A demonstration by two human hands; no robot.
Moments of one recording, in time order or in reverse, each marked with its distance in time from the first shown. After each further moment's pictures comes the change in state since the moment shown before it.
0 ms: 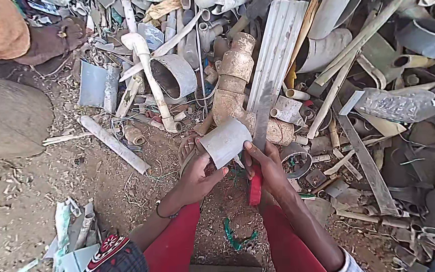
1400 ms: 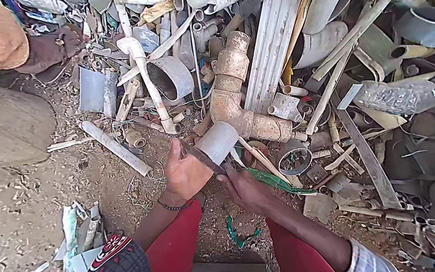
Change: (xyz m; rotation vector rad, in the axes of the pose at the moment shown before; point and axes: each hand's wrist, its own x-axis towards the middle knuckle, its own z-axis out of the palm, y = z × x) left_hand 0.009 -0.006 -0.007 -1.041 0.141 -0.212; right_hand -0.028 0.029 0.011 -1.090 -0.424 -0.290
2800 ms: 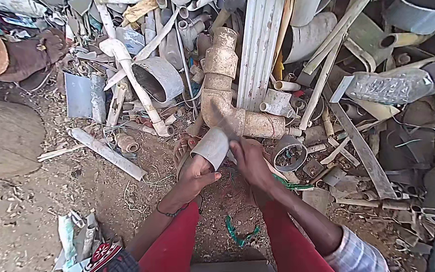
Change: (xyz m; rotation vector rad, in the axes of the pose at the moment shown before) left_hand -0.002 -0.018 -0.010 0.725 -0.139 0.016; right_hand 0.021 0.021 -0.024 -0.024 0.243 0.321
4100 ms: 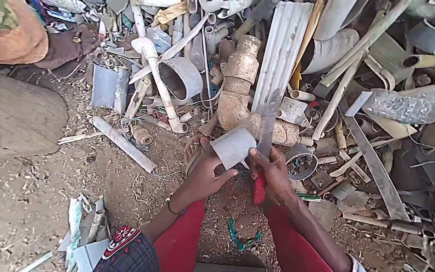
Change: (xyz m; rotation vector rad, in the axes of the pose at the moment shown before) left_hand 0.000 0.004 -0.012 0.773 0.018 0.198; right_hand -0.009 0.001 0.001 1.034 0.143 0.103
